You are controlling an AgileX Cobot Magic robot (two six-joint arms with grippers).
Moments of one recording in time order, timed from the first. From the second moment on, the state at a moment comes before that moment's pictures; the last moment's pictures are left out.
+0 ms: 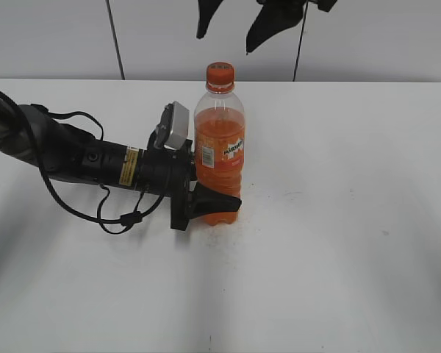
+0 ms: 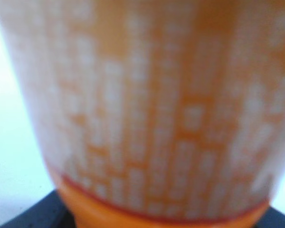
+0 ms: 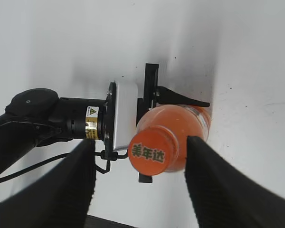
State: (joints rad) left arm -0.32 2.35 -1.27 1.50 -1.11 -0.66; right arm 0.64 1.92 -1.98 0.12 1.23 0.54
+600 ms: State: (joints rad) left arm -0.32 2.35 -1.27 1.51 -1.11 -0.66; right arm 0.66 1.97 -1.97 0.12 1.23 0.56
